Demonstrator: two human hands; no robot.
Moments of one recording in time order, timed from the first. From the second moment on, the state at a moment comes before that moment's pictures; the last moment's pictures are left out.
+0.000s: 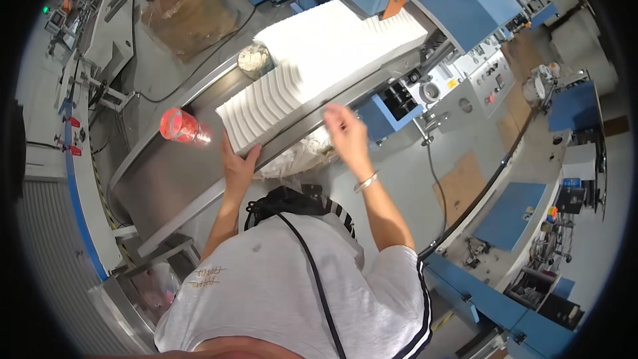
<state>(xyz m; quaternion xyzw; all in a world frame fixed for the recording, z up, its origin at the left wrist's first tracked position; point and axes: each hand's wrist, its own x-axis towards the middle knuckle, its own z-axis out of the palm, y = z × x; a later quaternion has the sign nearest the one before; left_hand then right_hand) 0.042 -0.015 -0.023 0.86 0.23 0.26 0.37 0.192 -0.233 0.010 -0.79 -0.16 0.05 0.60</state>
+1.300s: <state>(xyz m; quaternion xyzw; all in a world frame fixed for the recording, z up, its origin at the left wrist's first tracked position) 0.042 -0.021 -0.016 0.85 0.28 0.28 0.35 0.330 -0.267 0.010 -0.91 -0.20 -0.25 0.26</state>
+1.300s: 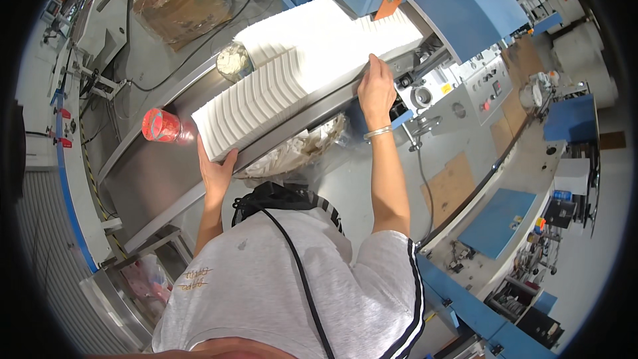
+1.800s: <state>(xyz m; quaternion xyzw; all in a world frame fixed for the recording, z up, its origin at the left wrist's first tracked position) 0.047 -0.025 -0.003 0.86 0.23 0.23 0.39 0.361 -0.261 0.027 -0.93 -0.15 -0.09 0.34</state>
